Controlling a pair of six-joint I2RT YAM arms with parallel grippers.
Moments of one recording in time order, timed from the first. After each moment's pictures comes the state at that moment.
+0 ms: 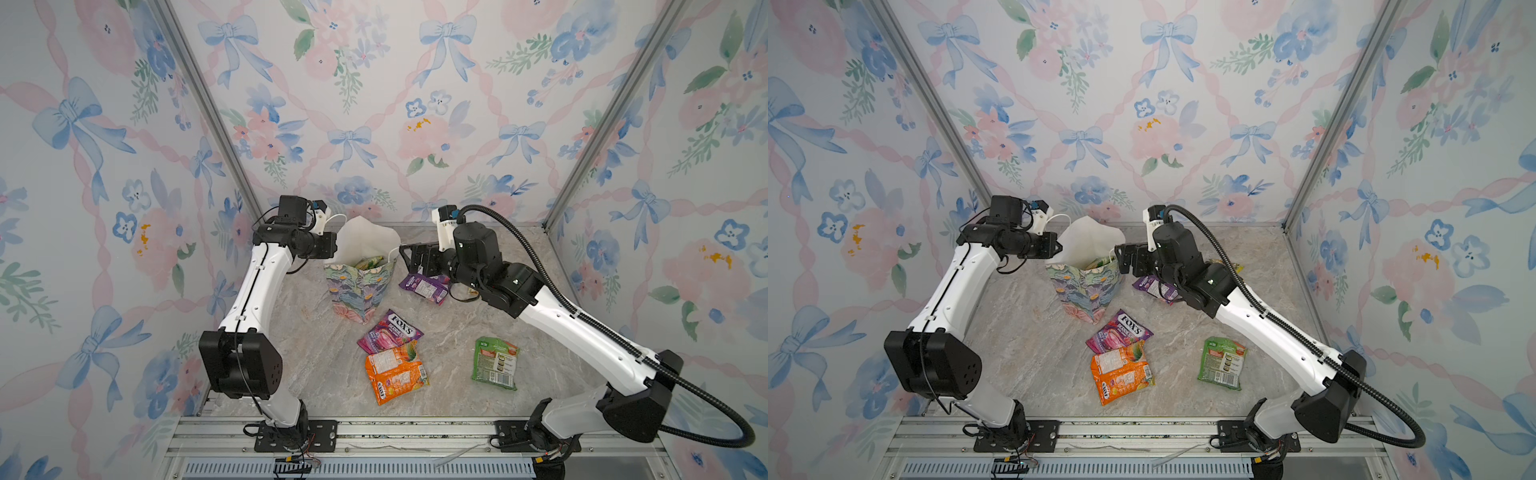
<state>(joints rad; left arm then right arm) -0.05 1.62 1.65 -0.93 0.36 -0.03 0.81 1.39 1.43 -0.47 0.13 0.47</state>
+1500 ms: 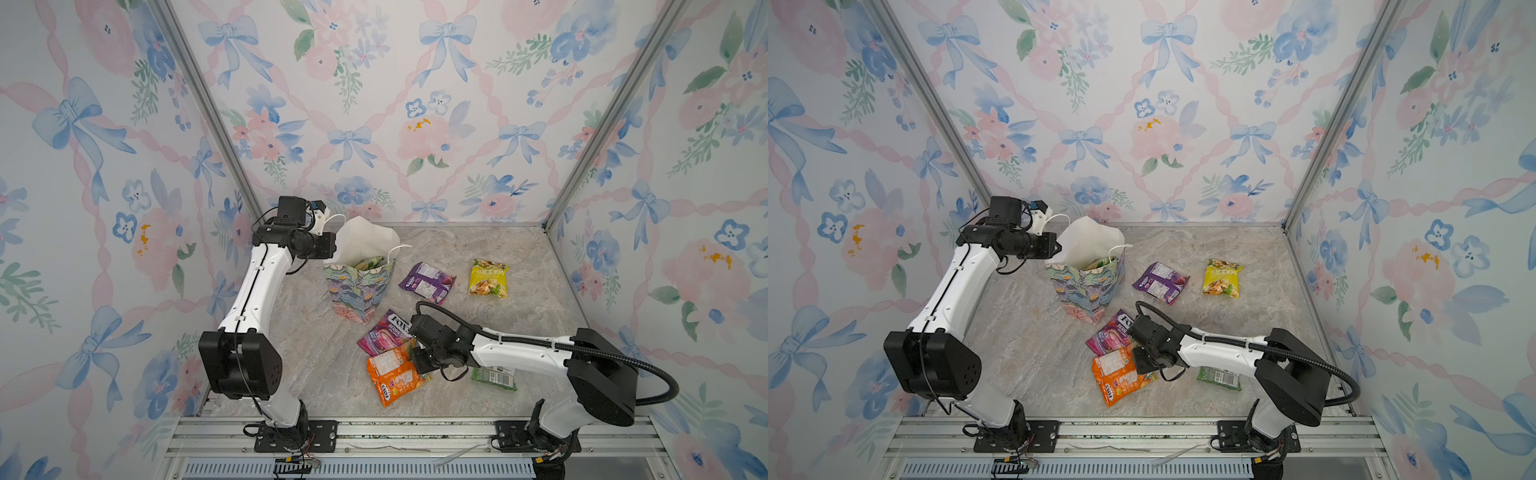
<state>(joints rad) -0.04 1.62 1.64 -0.91 0.36 -0.03 1.03 1.58 0.93 -0.51 -0.01 0.64</state>
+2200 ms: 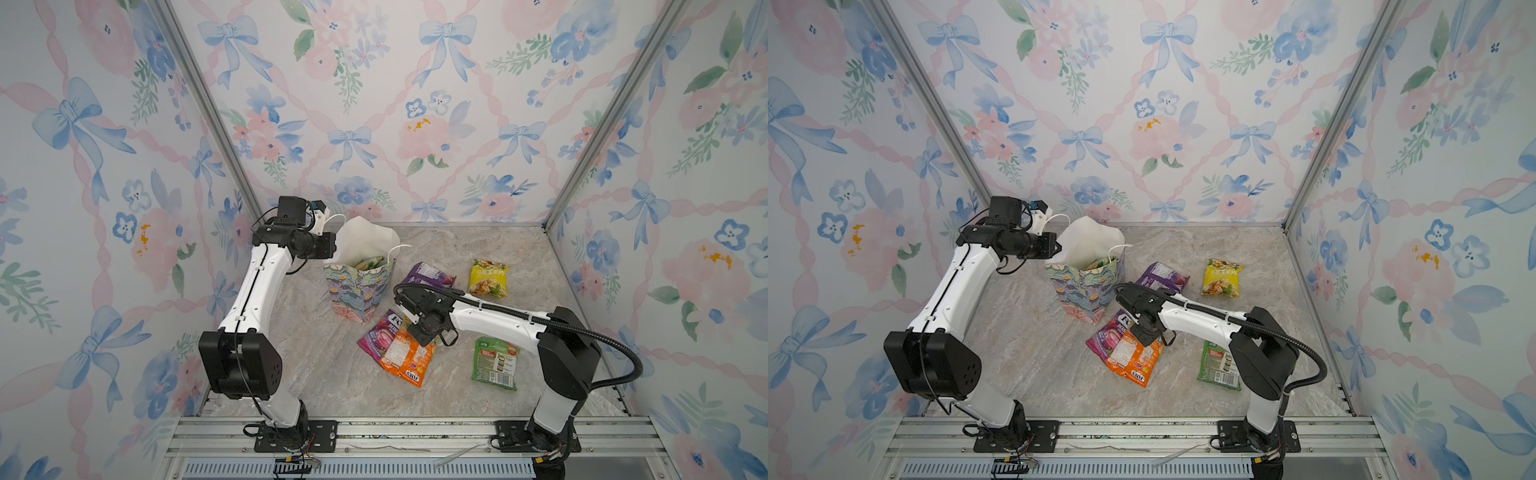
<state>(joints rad) -0.04 1.62 1.64 -0.91 0.36 -0.03 0.89 1.80 1.32 -0.83 0.16 0.08</state>
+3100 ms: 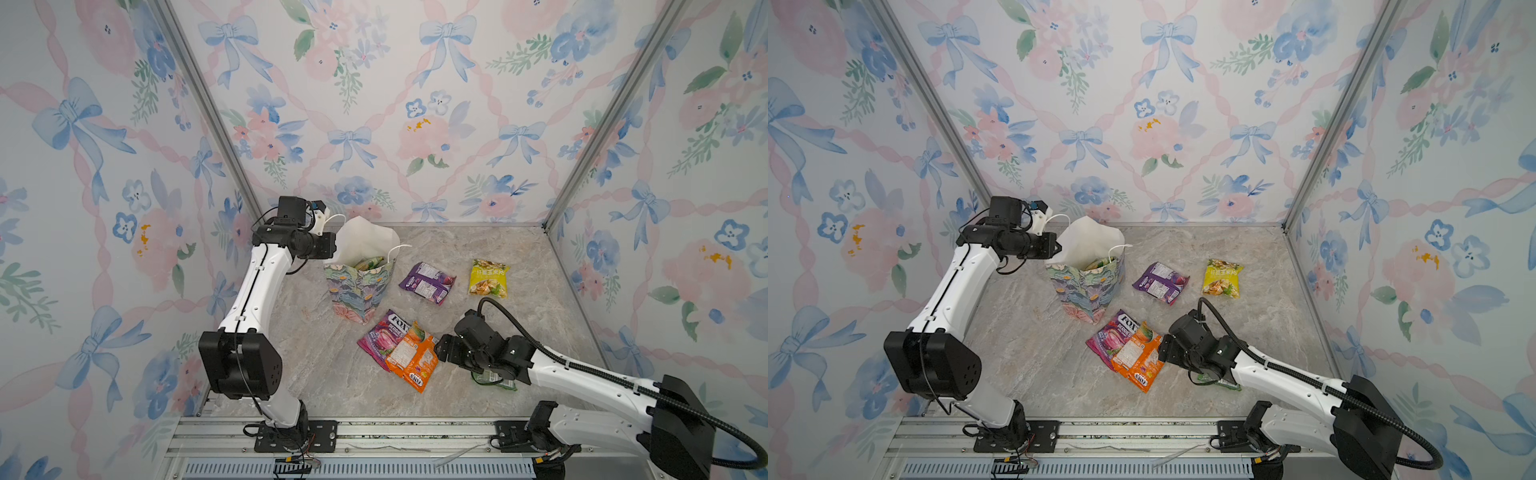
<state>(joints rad) -0.04 1.62 1.64 -0.91 0.36 -0.03 0.90 1.13 0.63 -0.47 0.06 1.11</state>
